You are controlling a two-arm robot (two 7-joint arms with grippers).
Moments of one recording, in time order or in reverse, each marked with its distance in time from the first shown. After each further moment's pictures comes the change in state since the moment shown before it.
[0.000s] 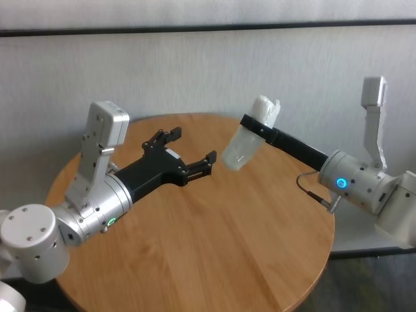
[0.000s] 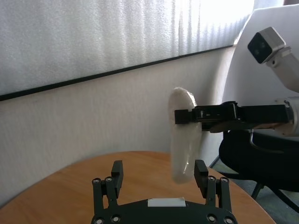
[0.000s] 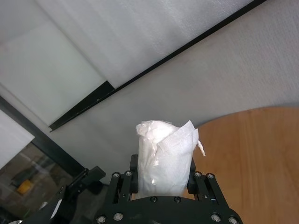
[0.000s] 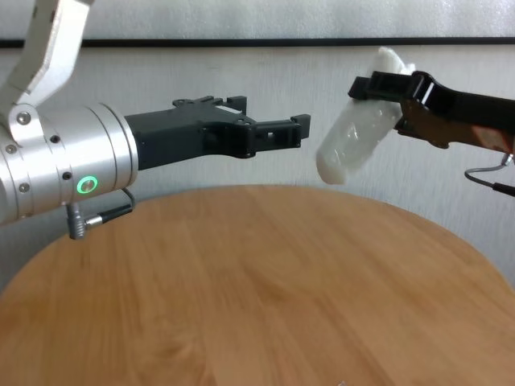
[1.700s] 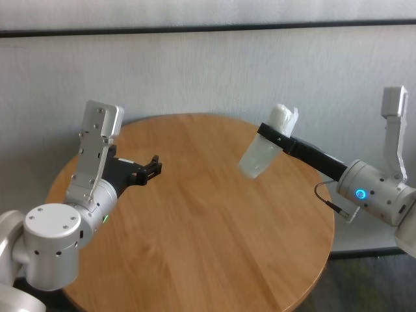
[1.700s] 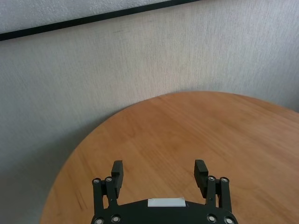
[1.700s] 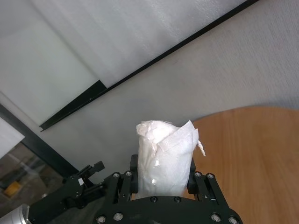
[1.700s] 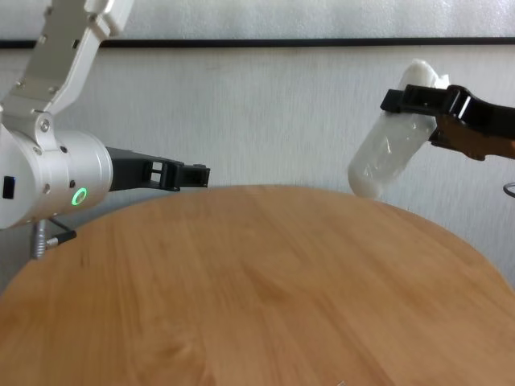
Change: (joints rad) left arm 0.068 -0.128 -0.091 -0.085 0.206 0.391 0.426; right arm -0.073 0.054 0.050 -0.059 -0.023 -0.013 -0.009
